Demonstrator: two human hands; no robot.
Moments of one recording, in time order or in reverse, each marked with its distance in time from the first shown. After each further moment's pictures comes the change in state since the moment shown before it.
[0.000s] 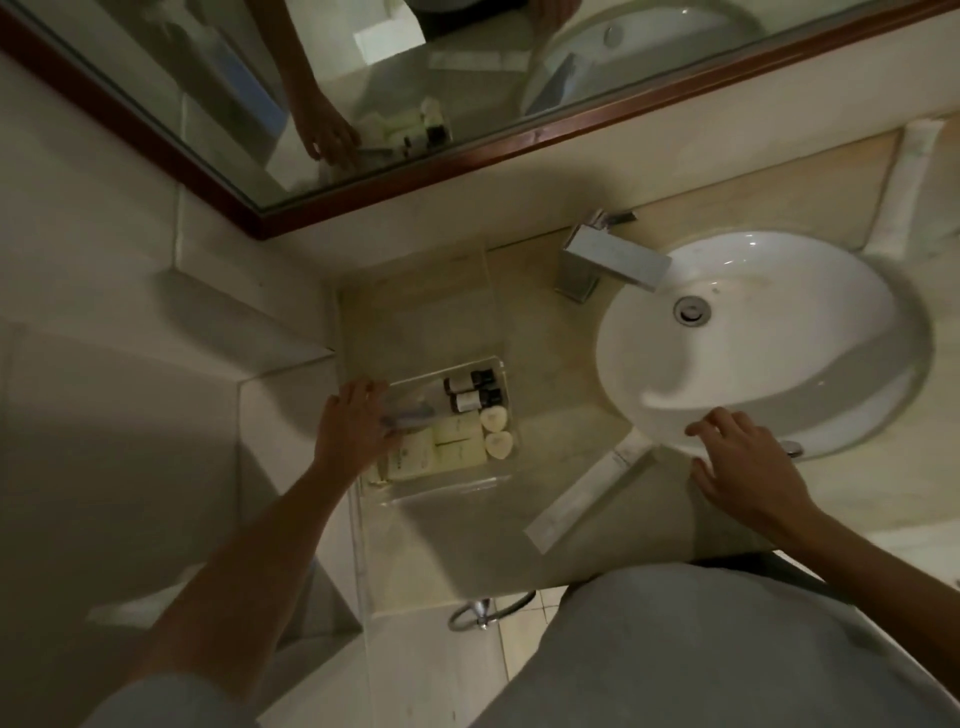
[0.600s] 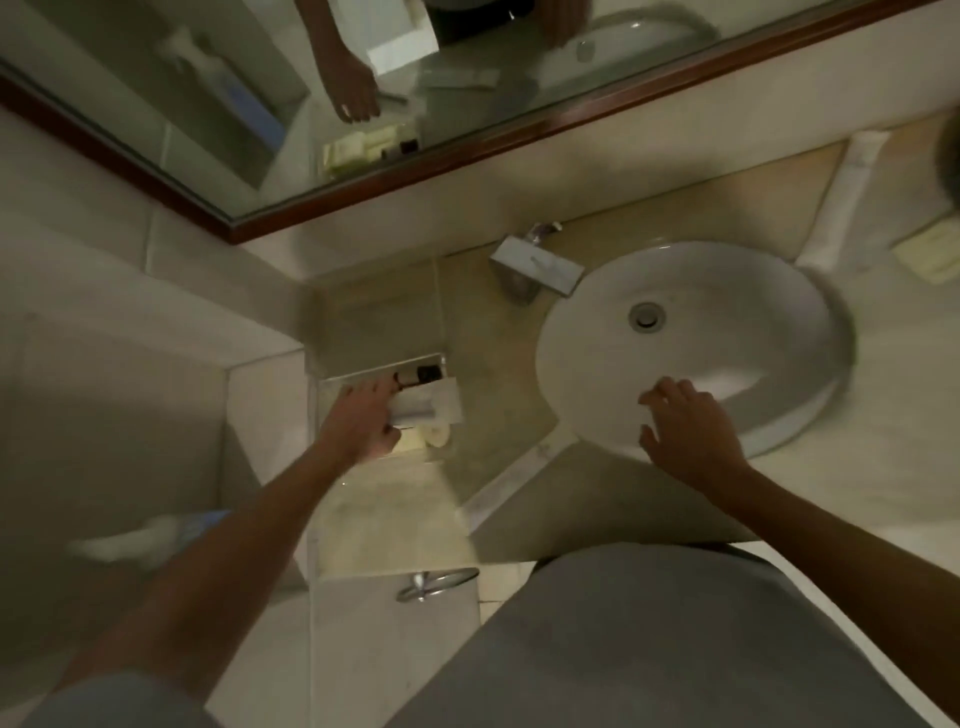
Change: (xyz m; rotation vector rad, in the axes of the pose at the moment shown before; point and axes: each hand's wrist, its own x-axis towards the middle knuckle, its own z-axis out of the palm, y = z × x) left_hand -0.017 0.118 -0.056 -0.083 -0.016 -0.012; right_hand 0.024 0.068 -0.026 0.011 -0.005 -0.103
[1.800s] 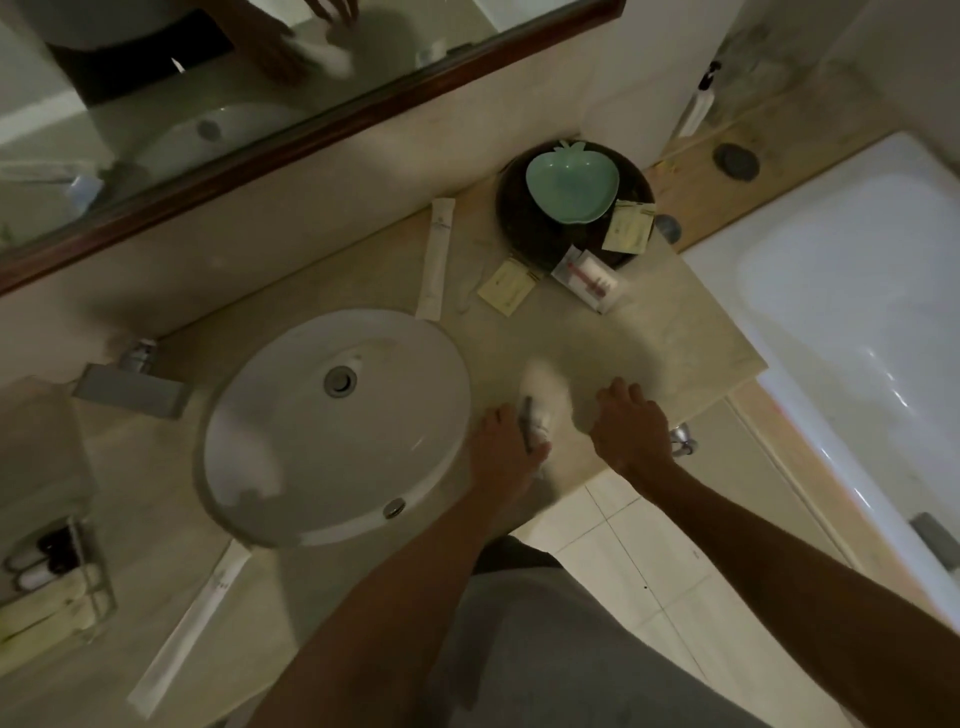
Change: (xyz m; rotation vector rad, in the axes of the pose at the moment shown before) left_hand 0.075 0.623 -0.014 -0.536 -0.083 0.248; right_hand -0.146 0.338 -0.028 -0.087 0.017 0.576
